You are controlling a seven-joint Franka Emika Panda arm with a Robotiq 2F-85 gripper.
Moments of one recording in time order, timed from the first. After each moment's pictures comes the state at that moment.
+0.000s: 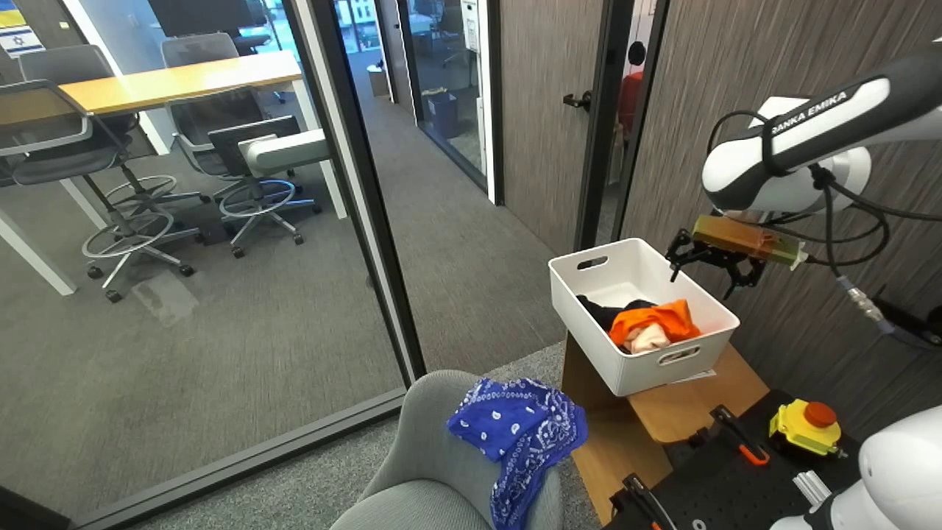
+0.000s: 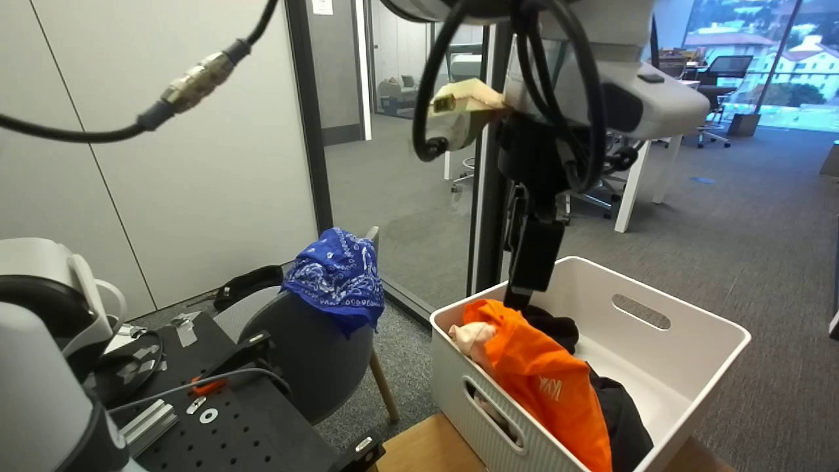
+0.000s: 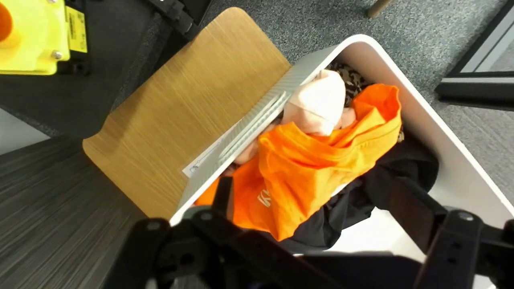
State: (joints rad) arm -0.32 -0.22 -0.13 -2.62 0.13 2.38 0.48
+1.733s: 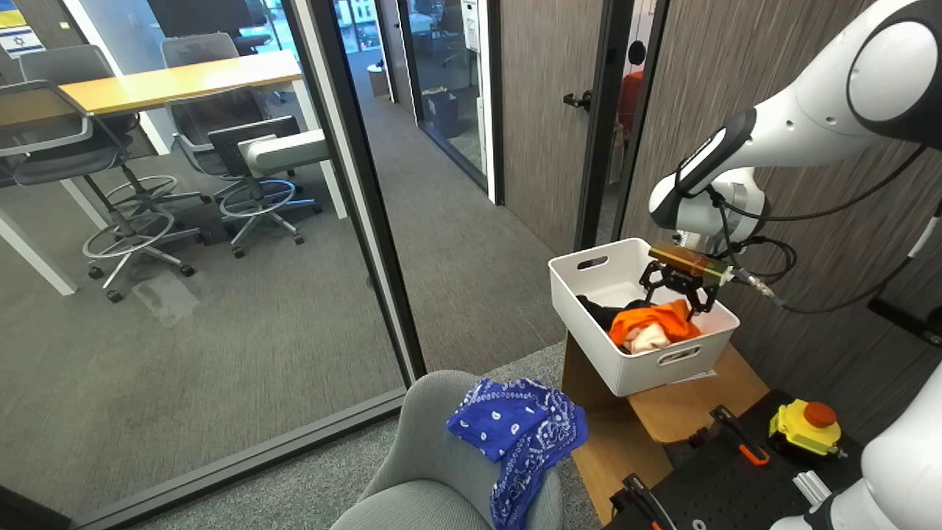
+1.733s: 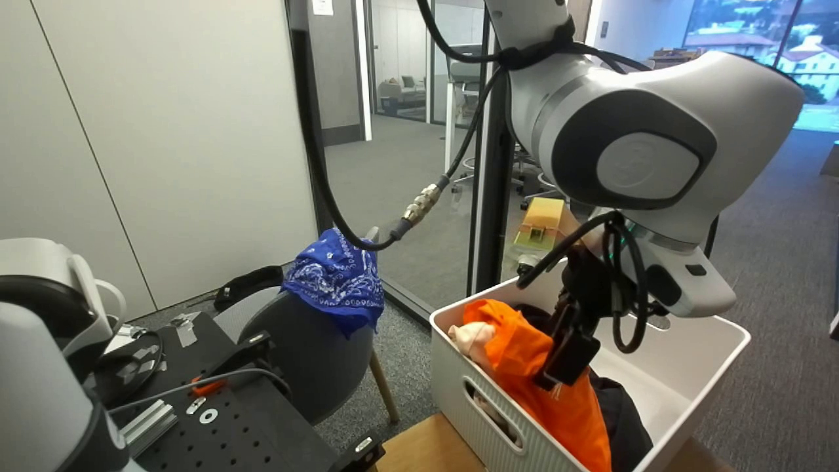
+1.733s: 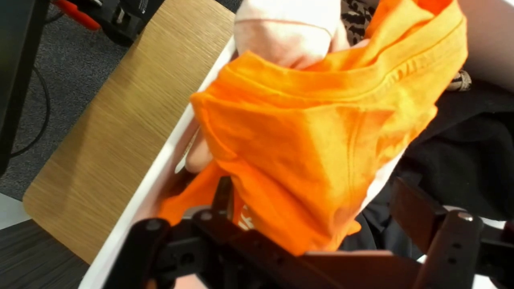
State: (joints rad) arm -0.29 0.36 -0.19 -2.27 0.37 2.38 0.47
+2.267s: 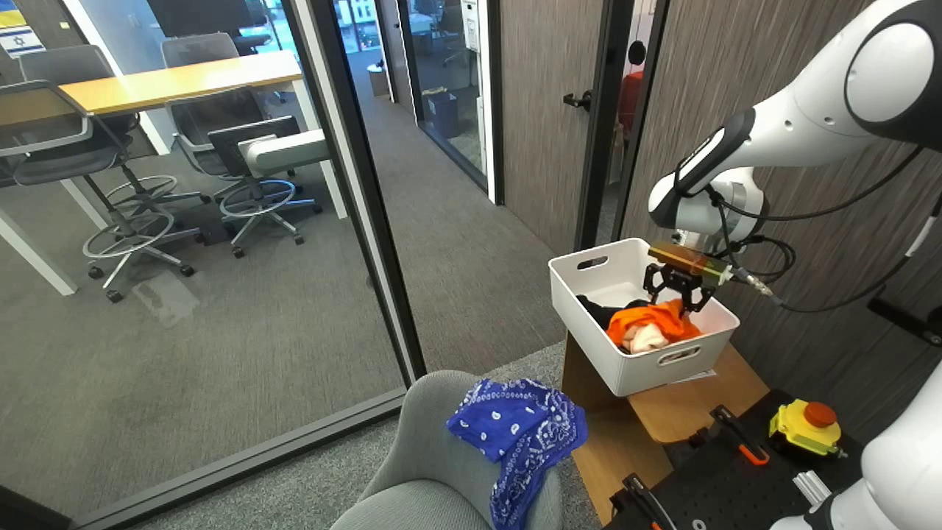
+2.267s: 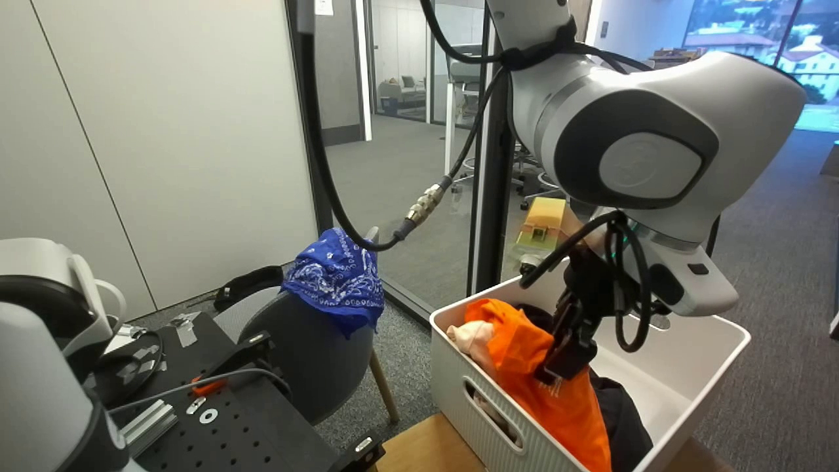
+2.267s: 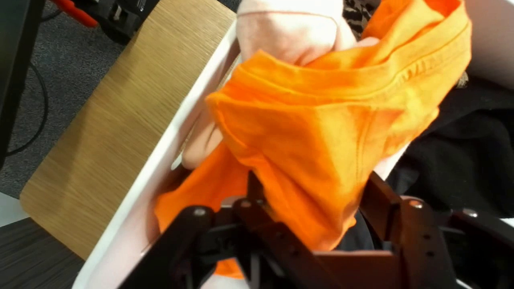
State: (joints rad) arm -0.29 0.37 -0.19 -2.26 0.37 2.38 0.47
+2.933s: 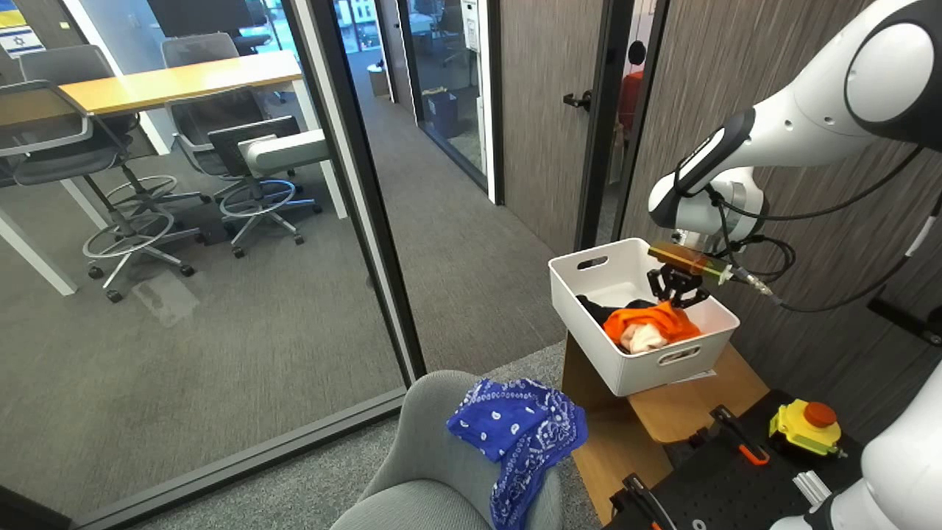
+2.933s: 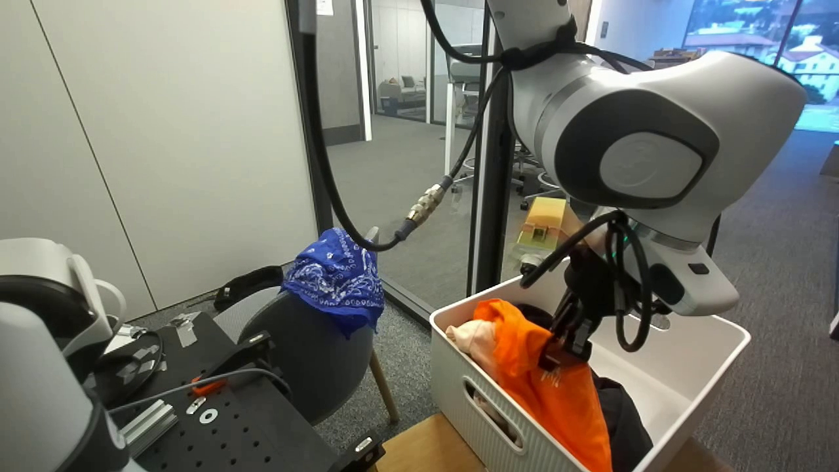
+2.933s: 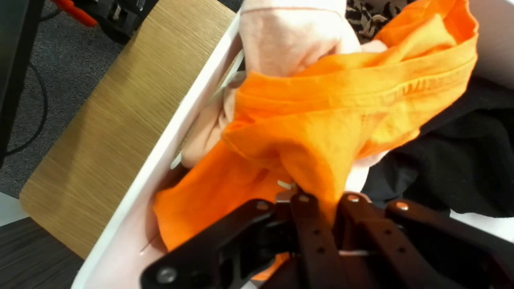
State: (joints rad) arm -0.29 0.37 -0.19 -2.26 0.37 2.38 0.47
